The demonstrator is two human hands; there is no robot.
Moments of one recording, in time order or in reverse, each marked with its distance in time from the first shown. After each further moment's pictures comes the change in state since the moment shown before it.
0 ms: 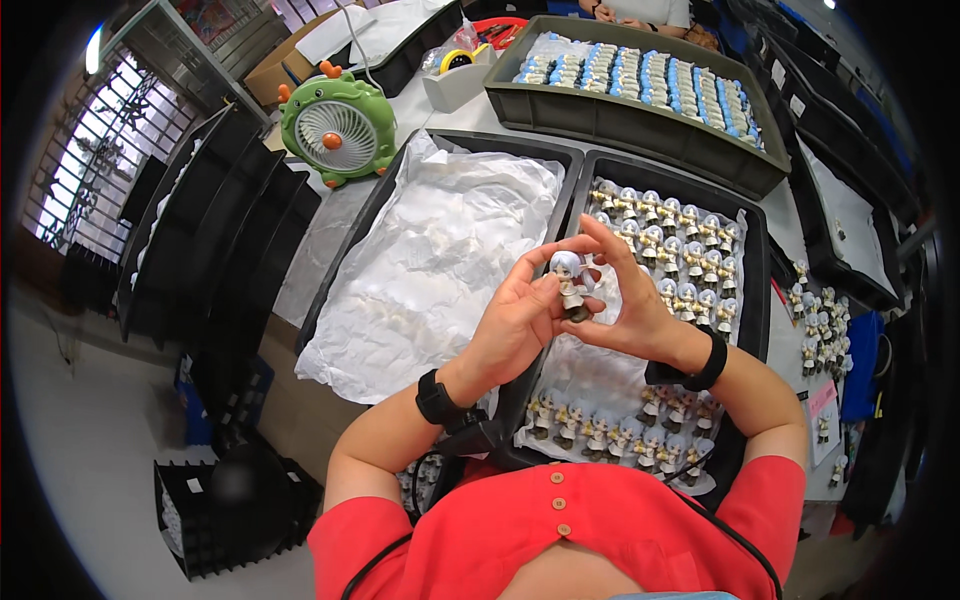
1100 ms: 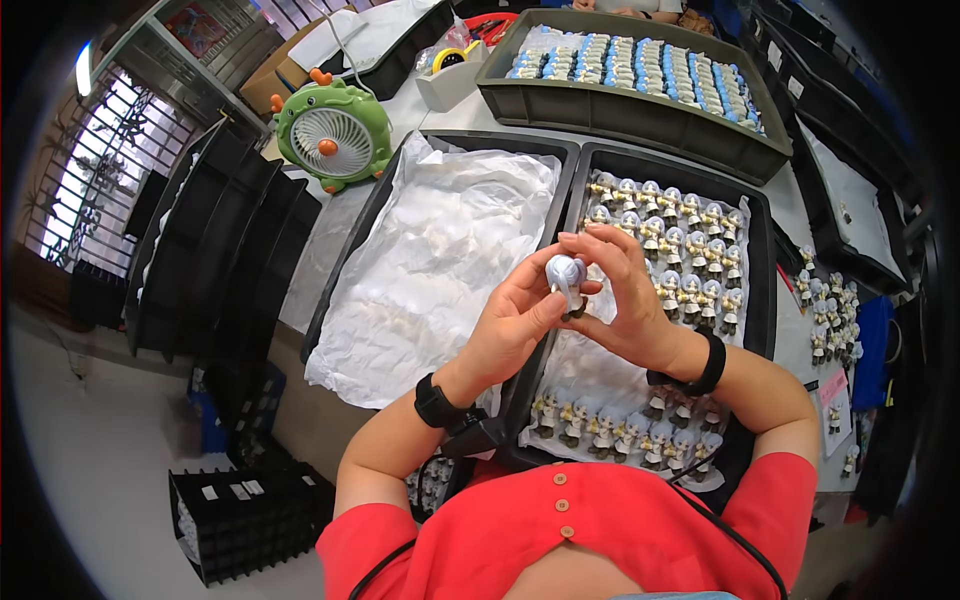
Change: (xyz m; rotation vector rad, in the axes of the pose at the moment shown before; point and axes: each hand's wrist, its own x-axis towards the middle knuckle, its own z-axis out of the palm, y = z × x) left_hand -0.005 0.004 -0.002 0.166 -0.123 0.058; right_hand -0.005 0.003 0.009 -0.178 0.134 -0.191
